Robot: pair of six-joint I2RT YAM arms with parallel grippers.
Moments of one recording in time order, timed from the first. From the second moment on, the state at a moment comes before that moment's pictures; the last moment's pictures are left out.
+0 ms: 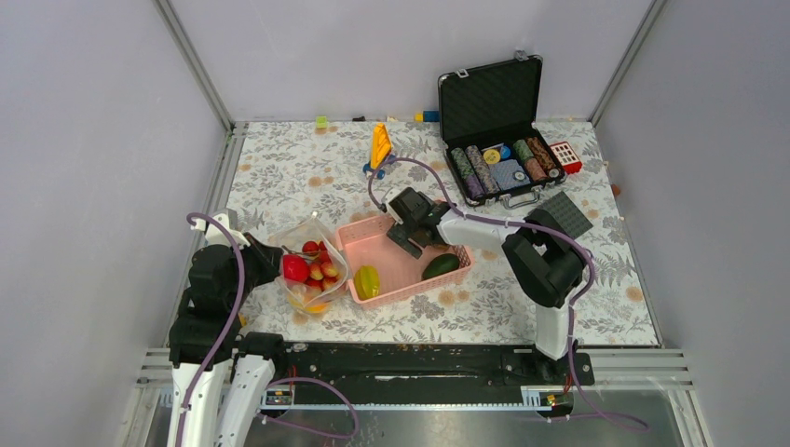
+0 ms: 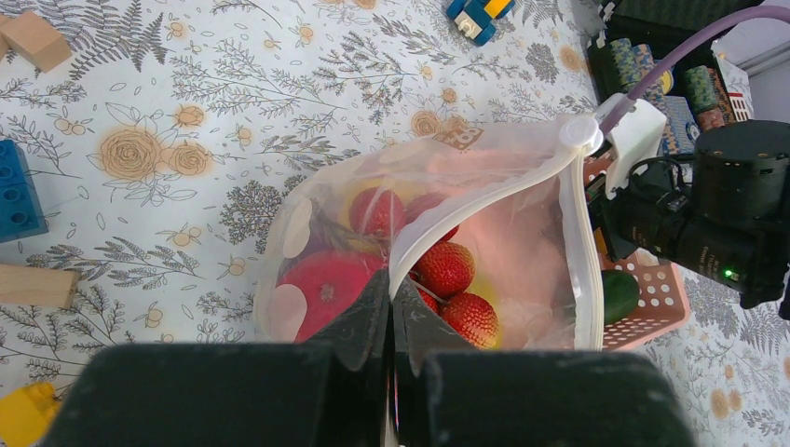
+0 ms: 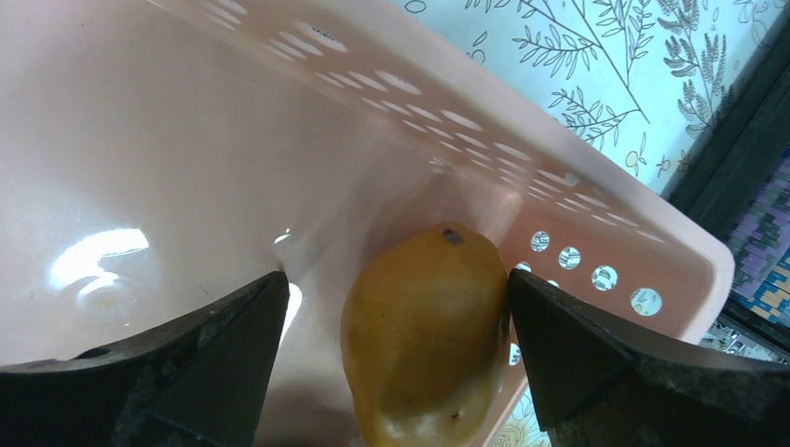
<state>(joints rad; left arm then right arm) -0.08 0.39 0.77 -0.81 0.04 -0.47 0.80 1.92 1.25 -0.37 0.33 -0.22</state>
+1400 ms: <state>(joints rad) -0.08 0.38 0.77 -0.81 0.05 -0.47 0.80 1.63 1.13 -0.28 0.25 -0.10</state>
